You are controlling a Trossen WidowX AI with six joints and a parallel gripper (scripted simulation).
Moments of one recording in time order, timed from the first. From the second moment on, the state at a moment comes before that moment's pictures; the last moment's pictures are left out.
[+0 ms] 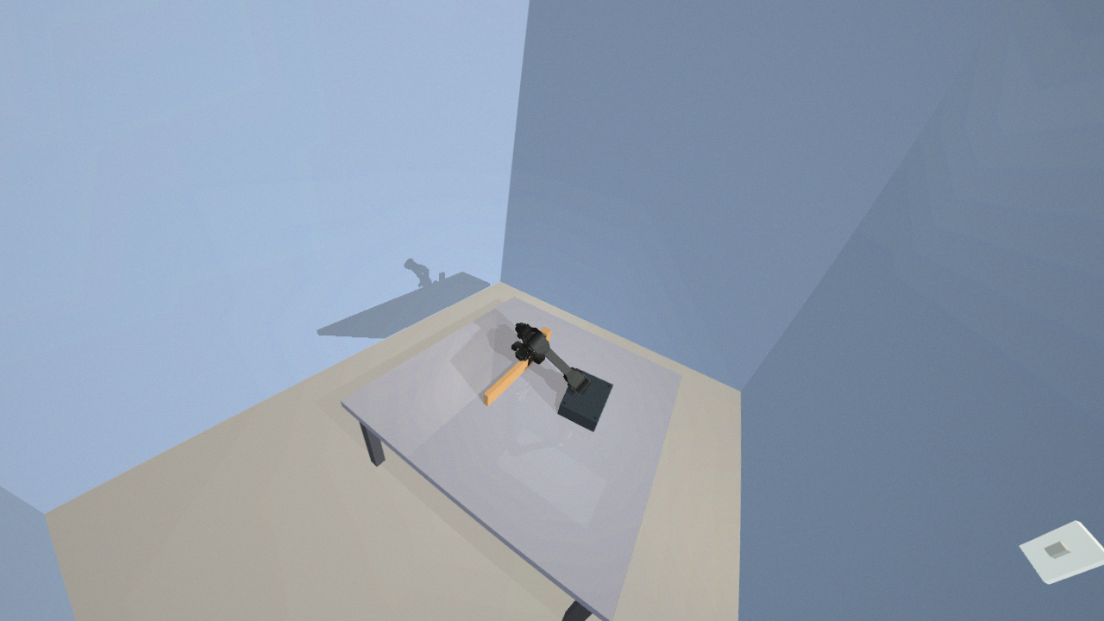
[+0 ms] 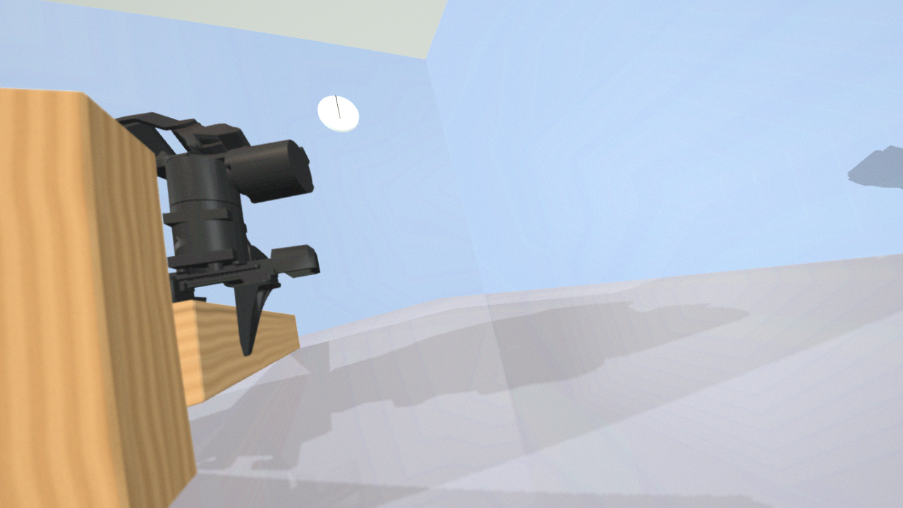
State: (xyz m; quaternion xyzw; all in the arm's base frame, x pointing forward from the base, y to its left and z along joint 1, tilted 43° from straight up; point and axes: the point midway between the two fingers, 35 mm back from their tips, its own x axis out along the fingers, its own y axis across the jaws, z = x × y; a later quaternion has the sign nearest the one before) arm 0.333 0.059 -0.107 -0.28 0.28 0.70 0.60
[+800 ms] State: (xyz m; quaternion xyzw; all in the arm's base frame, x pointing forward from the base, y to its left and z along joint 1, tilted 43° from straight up) arm 0.335 0.058 -0.108 -0.28 0.28 0.70 0.60
